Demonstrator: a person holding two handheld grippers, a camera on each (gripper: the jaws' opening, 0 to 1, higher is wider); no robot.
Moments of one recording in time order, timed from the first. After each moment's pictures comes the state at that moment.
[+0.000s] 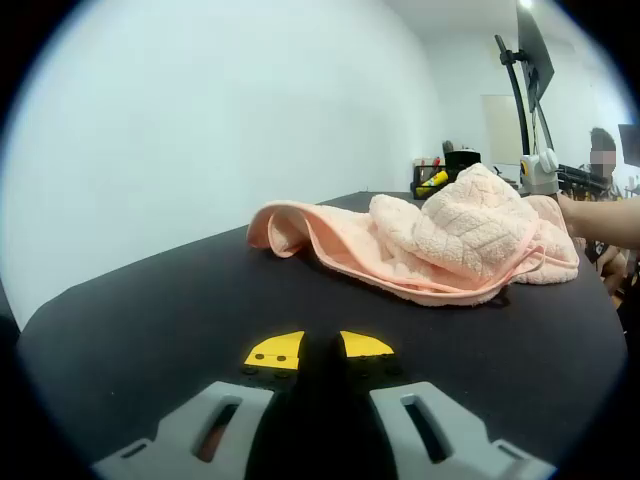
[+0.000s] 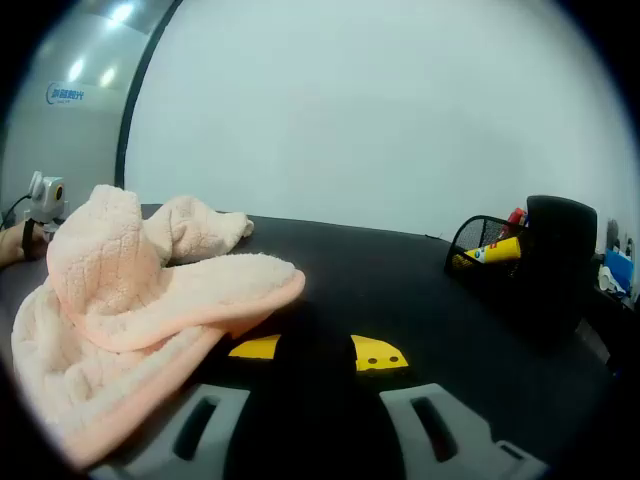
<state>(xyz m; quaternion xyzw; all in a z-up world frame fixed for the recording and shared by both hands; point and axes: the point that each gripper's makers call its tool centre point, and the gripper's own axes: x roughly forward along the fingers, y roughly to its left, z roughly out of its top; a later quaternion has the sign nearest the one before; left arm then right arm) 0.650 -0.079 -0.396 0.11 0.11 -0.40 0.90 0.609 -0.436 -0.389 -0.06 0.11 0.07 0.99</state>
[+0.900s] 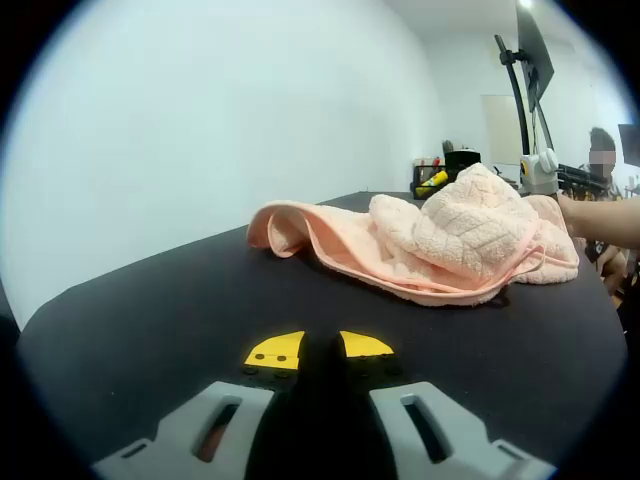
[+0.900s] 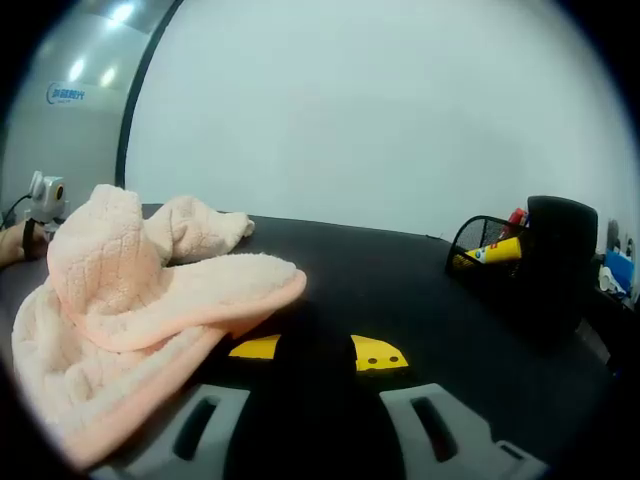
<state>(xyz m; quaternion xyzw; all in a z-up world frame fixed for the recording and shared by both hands) 0.655 -0.079 -0.398 0.11 0.11 -0.40 0.90 0.610 -0.436 -0.386 -0.07 0.11 0.07 0.99</state>
